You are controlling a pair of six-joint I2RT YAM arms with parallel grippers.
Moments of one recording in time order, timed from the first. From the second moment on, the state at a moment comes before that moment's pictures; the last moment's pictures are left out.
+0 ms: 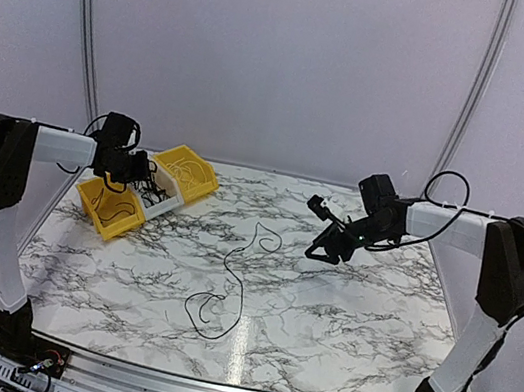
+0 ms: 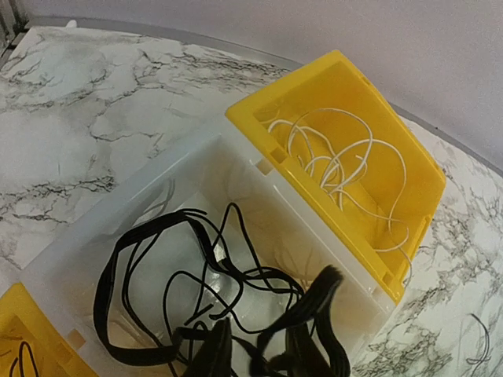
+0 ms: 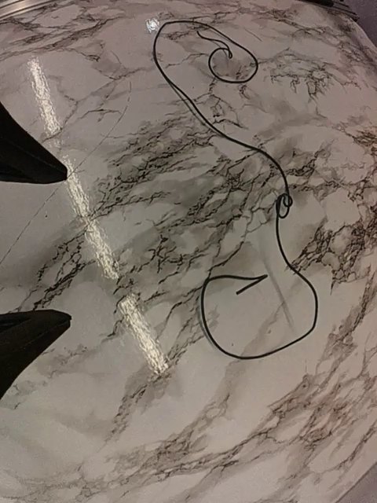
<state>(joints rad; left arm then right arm) -0.18 1.91 1.28 -0.12 0.07 -0.41 0.39 1.78 1.23 -0.50 -0.61 -0.53</state>
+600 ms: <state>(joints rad) -0.30 1.53 1.28 -0.26 -0.08 -0.22 0.45 1.98 1.51 -0.56 -0.44 -0.49</state>
